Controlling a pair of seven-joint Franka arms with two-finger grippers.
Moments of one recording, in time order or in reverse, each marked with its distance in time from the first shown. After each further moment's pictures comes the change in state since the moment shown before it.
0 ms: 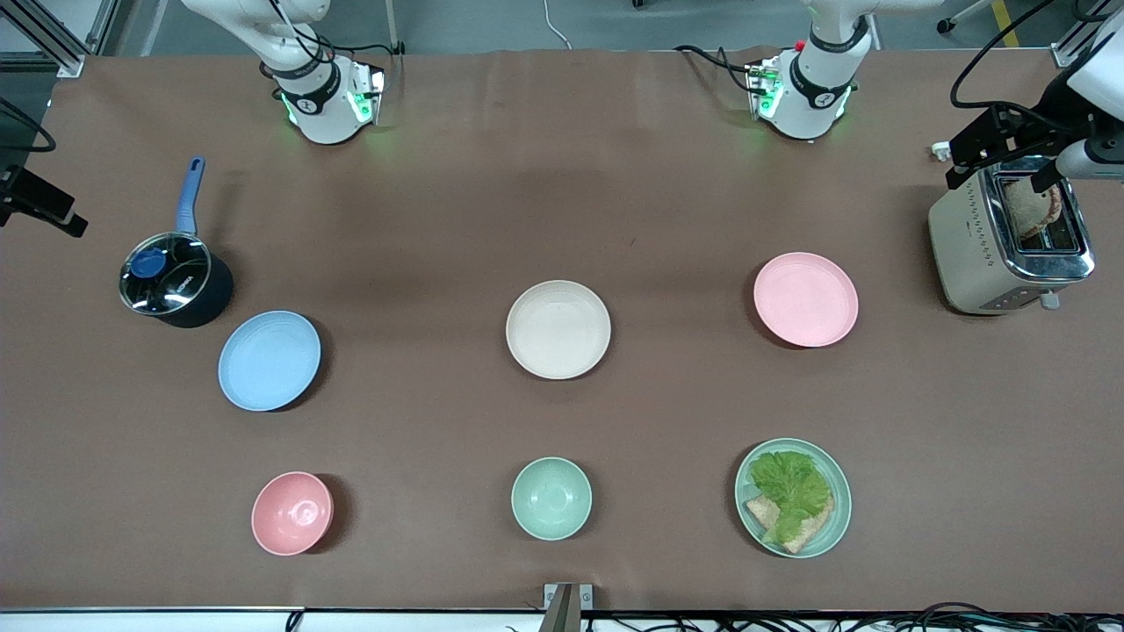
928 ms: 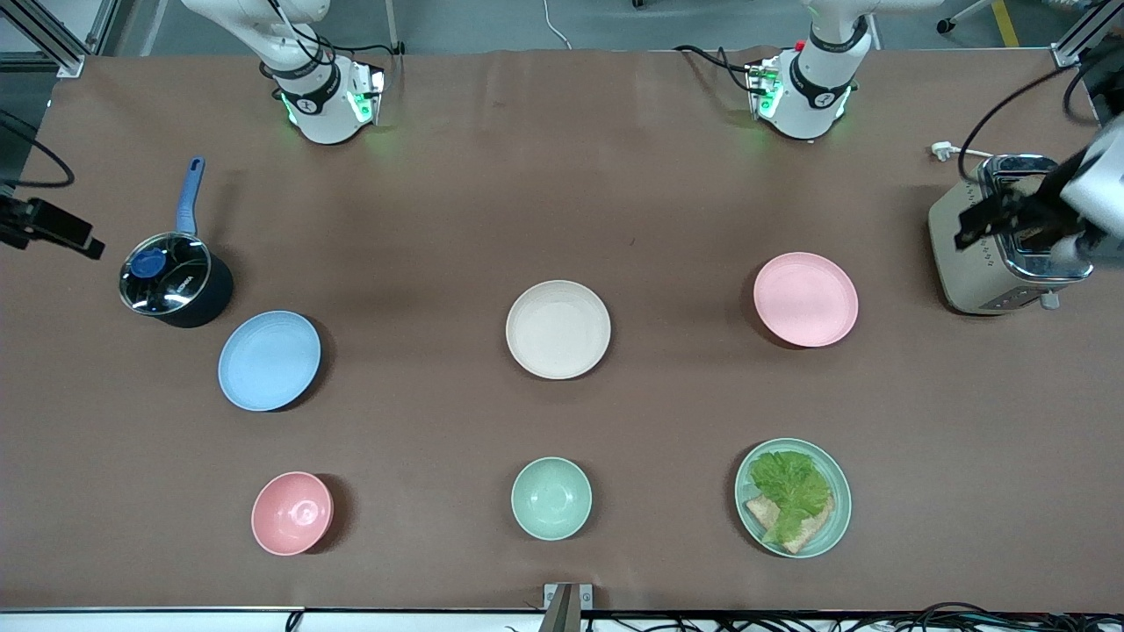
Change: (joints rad) left arm 0.006 0.093 0.127 -0.244 -0.013 0.273 0.136; right arm -0.009 0.091 -0.006 -0.004 0.009 0.019 -0.010
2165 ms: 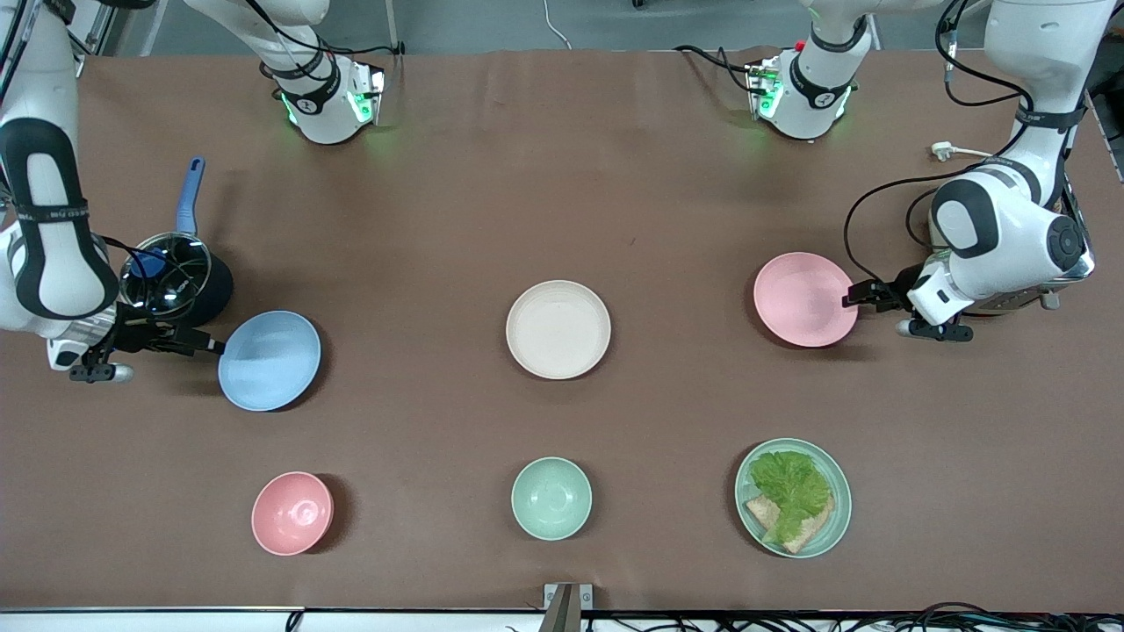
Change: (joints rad) left arm 0.026 0.319 0.101 -0.462 -0.439 0.581 0.513; right arm -0.064 0.443 -0.219 -0.437 0.634 0.645 -0.806
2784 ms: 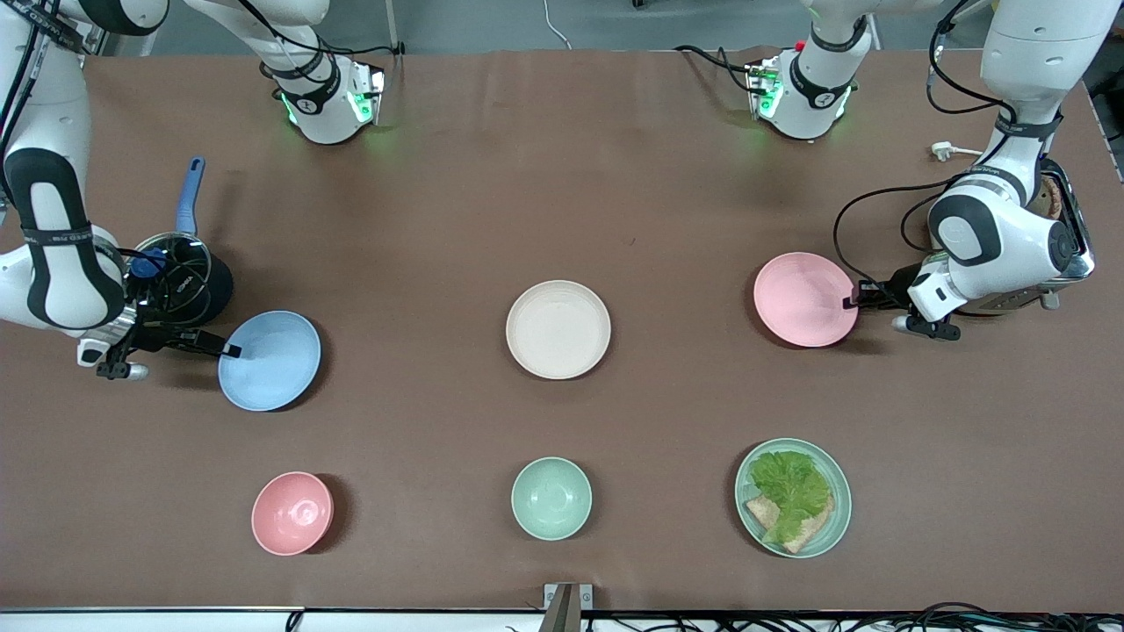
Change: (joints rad) left arm 0.001 0.056 0.018 -0.005 -0.145 -0.002 0.173; right arm -0.001 0.062 -0.009 -0.019 0.148 0.008 -0.045
